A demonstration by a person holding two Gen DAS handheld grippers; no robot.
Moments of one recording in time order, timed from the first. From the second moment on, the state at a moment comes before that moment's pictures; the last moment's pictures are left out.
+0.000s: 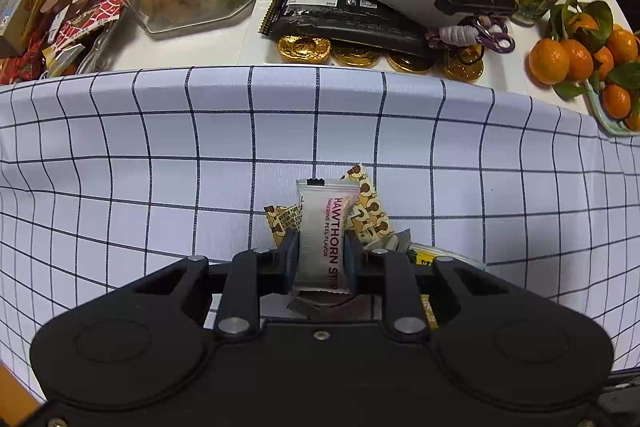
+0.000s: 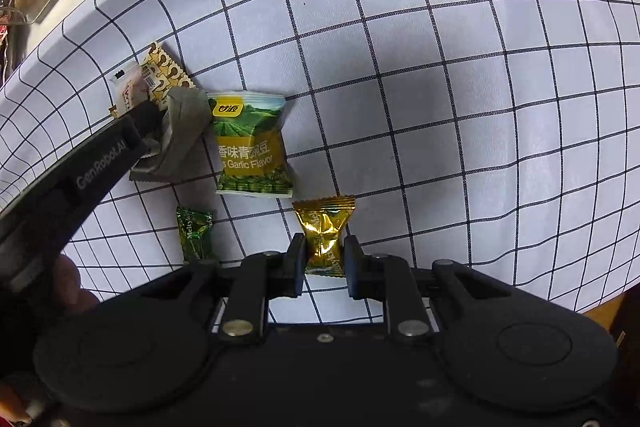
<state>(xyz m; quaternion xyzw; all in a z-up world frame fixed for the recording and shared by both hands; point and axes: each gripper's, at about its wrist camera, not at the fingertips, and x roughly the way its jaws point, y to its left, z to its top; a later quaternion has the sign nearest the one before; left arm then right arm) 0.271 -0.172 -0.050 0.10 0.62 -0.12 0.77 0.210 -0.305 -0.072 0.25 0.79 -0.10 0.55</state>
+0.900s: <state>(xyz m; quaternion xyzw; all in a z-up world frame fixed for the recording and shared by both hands) 0.254 -0.155 -0.036 0.11 0.67 -0.12 0.72 0.206 -0.307 -0.078 0.25 0.79 -0.11 0.54</state>
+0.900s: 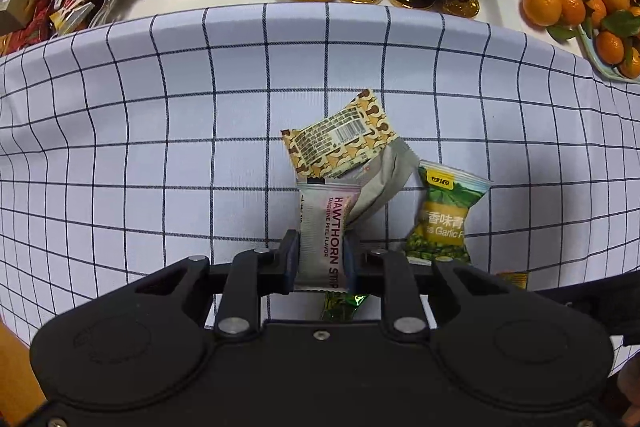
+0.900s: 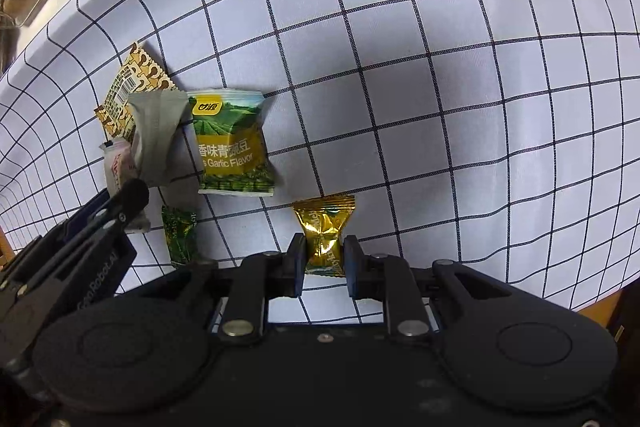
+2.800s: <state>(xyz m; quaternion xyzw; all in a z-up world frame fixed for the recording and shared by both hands) 0.062 -0.007 -0.003 0.05 0.62 -0.15 0.77 -0.045 -0.215 0.017 0.25 0.59 -0.05 0.76</state>
